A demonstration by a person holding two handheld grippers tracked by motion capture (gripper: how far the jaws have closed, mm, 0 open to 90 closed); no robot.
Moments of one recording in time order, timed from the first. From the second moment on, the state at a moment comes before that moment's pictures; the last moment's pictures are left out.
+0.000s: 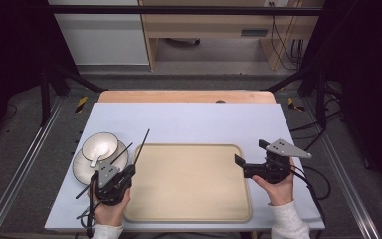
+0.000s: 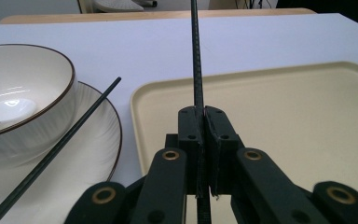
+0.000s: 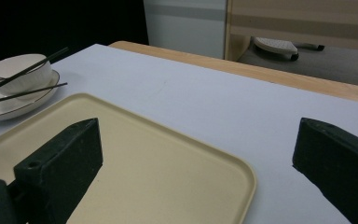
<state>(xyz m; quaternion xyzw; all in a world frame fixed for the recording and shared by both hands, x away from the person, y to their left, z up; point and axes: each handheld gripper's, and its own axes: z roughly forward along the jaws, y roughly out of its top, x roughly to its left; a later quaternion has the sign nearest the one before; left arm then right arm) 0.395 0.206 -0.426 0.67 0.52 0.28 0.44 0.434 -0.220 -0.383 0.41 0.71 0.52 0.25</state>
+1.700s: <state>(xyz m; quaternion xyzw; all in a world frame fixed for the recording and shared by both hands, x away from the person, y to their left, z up) 0.389 0.186 -0.485 0.64 0.61 0.28 0.38 0.438 -0.214 -0.388 0.41 0.72 0.51 0.24</state>
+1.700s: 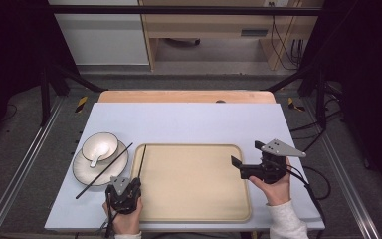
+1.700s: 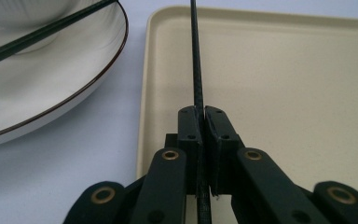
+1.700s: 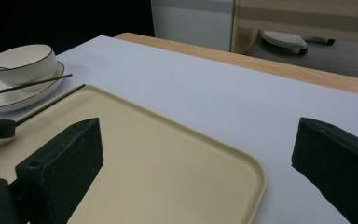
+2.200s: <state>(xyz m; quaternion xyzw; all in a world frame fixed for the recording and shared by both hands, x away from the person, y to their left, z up) 0.390 0.185 -0.479 0.65 0.60 0.28 0.37 0.437 -0.214 -0.387 0.41 0.72 0.51 0.24</state>
